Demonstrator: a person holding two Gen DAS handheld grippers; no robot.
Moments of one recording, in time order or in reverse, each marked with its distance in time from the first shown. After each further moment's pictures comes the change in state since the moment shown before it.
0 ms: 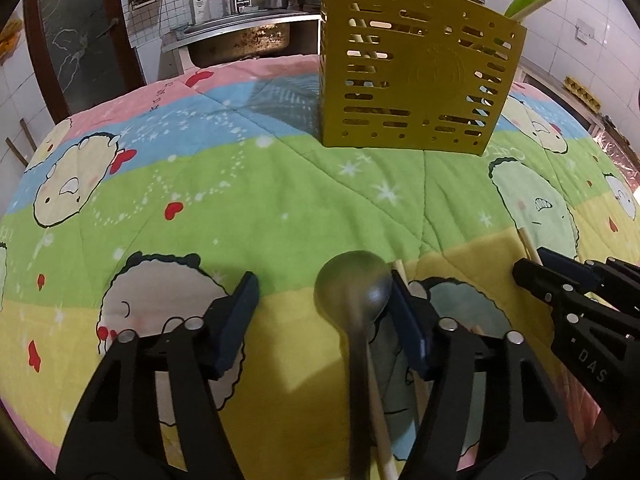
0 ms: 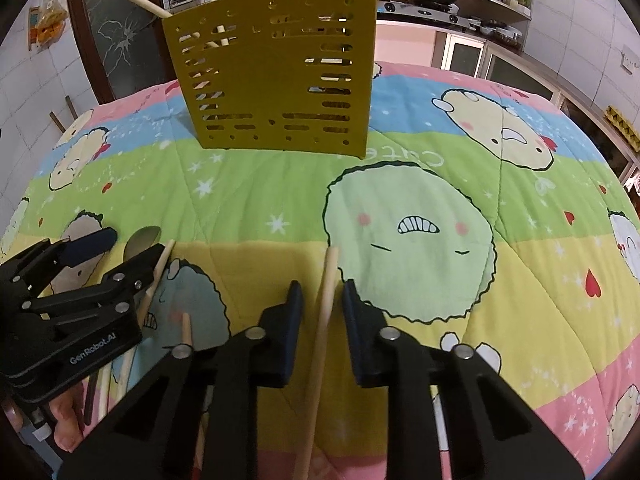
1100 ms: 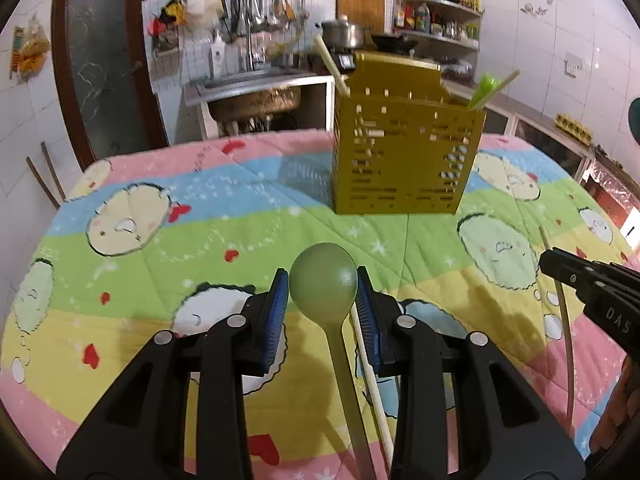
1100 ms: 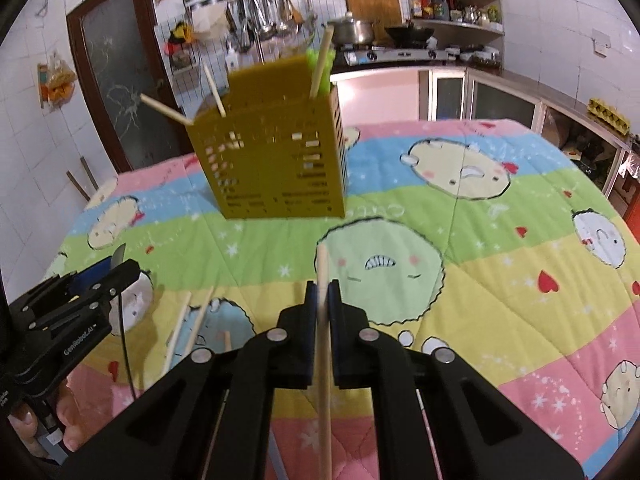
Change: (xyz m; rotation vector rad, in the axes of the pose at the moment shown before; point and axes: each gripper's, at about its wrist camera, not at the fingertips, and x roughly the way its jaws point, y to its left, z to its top) left arm -0.085 0.008 -0.006 -0.013 -0.229 0.031; right arm -0.075 -0.027 -0.005 0.106 -0.212 0.067
